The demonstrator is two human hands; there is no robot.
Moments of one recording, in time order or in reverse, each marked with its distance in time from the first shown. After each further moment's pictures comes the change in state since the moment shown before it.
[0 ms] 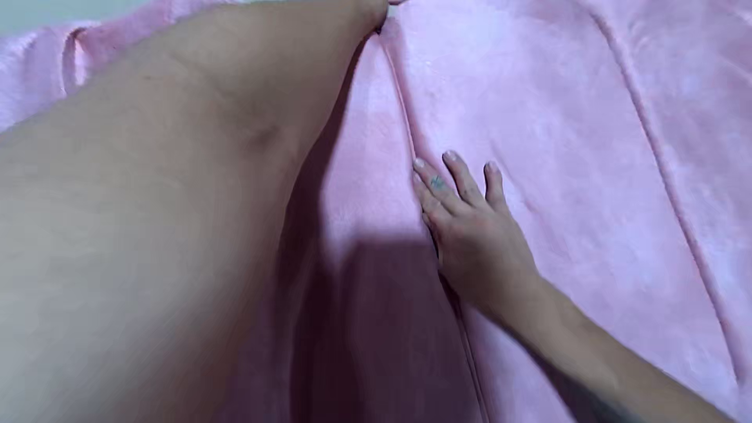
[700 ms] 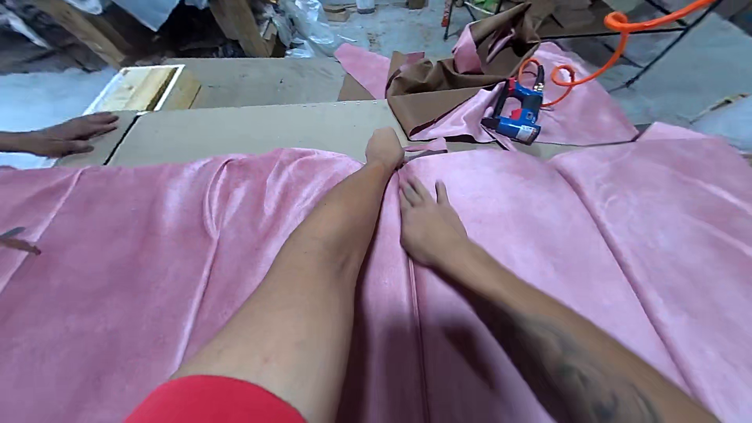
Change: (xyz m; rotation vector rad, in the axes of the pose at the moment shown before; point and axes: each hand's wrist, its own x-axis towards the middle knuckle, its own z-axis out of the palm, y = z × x) left_hand 0.009 -0.006 -0.008 -0.068 0.174 -0.341; right_hand 0.166 0.045 -0.016 -0.078 -0.140 -0.104
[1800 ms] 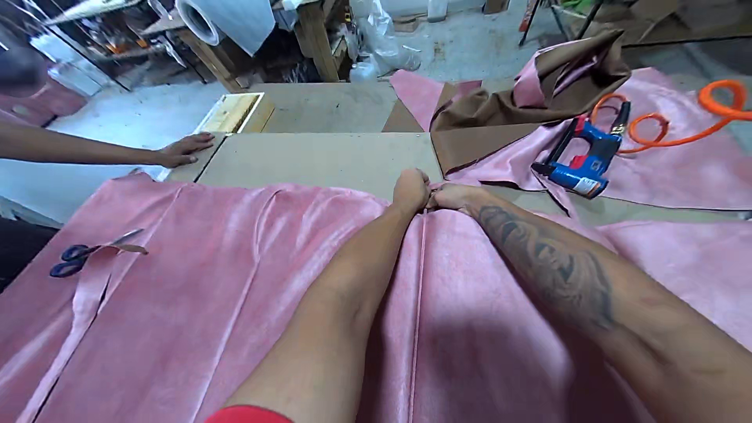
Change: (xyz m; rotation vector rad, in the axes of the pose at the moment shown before) left_hand 0.026 -0.013 0.004 -0.075 0.045 0.088; right_hand 0.185 0.113 -0.007 1.076 -0.483 0.209
